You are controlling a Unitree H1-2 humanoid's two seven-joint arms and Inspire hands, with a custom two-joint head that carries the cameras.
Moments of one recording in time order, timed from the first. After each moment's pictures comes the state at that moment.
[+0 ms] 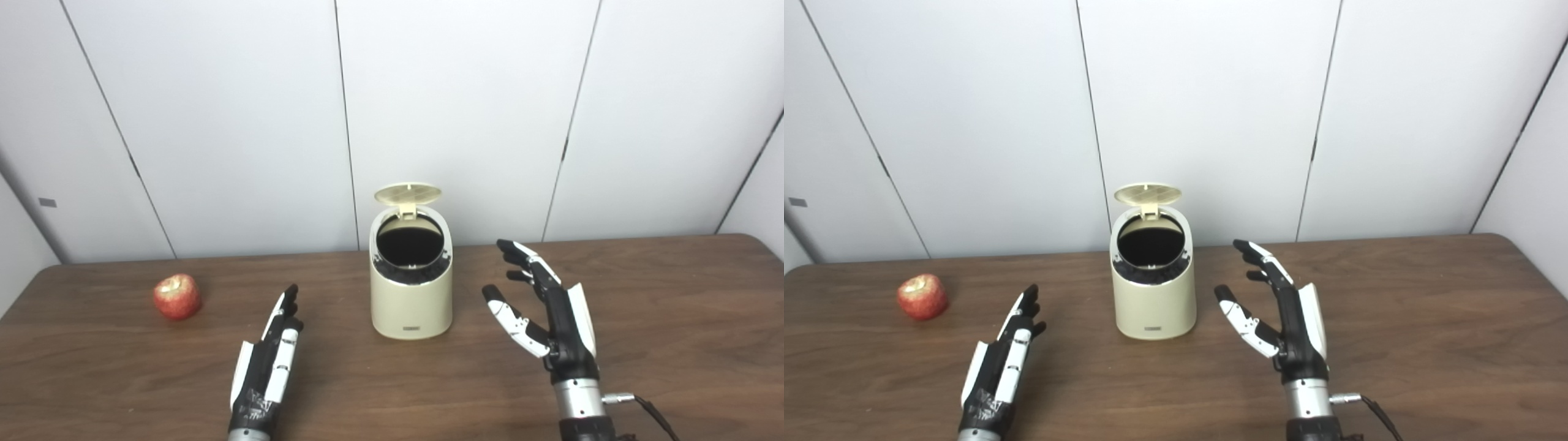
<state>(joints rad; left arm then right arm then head) -0.11 0.03 0.00 0.07 0.07 -0.18 0.00 -0.16 -0.05 0.06 0.00 -0.35 -0.29 -0.29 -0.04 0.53</state>
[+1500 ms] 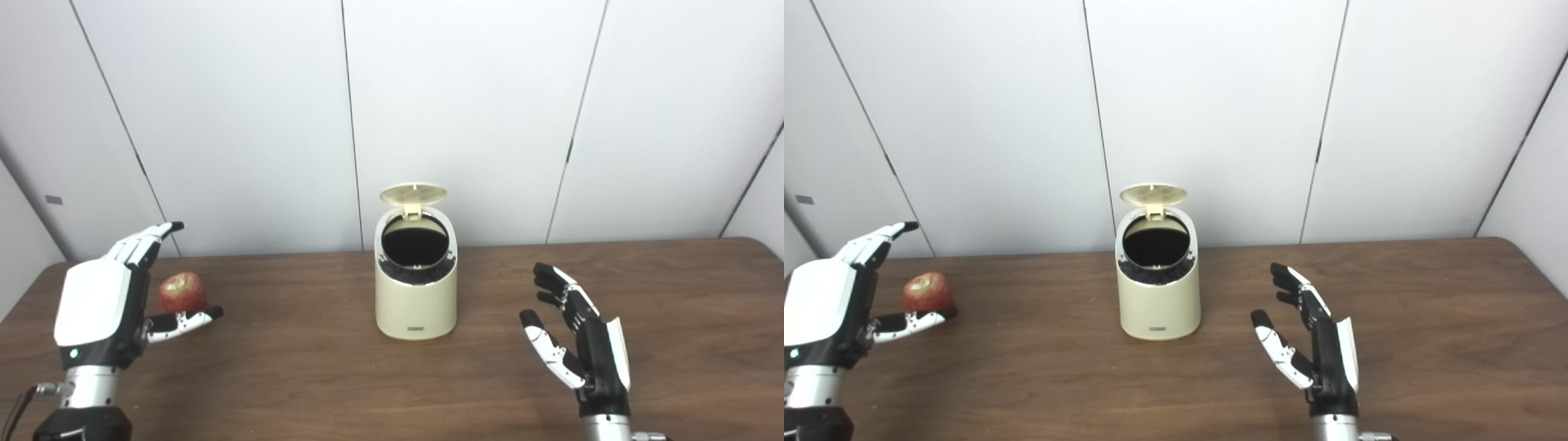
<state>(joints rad) -0.23 0.43 0.11 -0.14 0.85 -0.01 0.16 -0.10 -0.04 -0.01 0.03 -0.26 -0.37 -0.25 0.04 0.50</state>
